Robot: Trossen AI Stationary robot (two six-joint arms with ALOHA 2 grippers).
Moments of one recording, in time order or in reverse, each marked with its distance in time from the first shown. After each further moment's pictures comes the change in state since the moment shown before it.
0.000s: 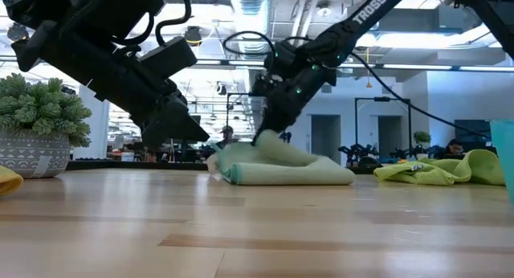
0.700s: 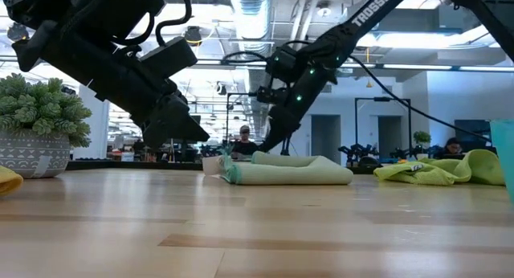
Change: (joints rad) left arm 0.001 0.000 0.000 0.000 0.001 -0.011; right arm -0.028 0.010 0.012 -0.051 0.245 0.010
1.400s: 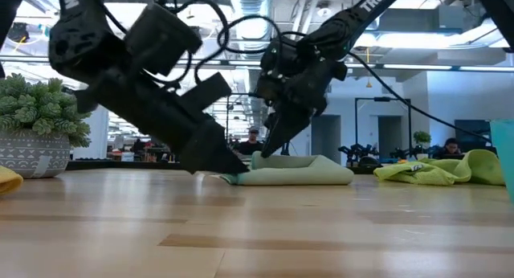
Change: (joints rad) left arm 0.157 0.232 0.025 0.416 0.405 0.088; right arm 0.177 -0.038 -0.088 -0.069 -0.303 0.030
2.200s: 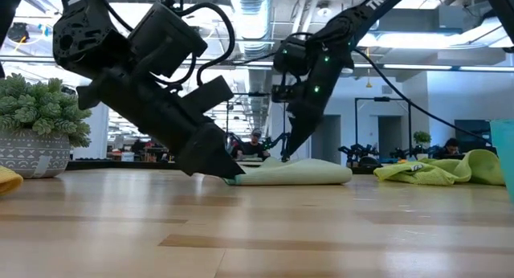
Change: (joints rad) left arm -0.001 -0.012 0.023 -0.119 0.014 -0.048; right arm -0.098 -0.073 0.001 -0.131 0.384 0.100
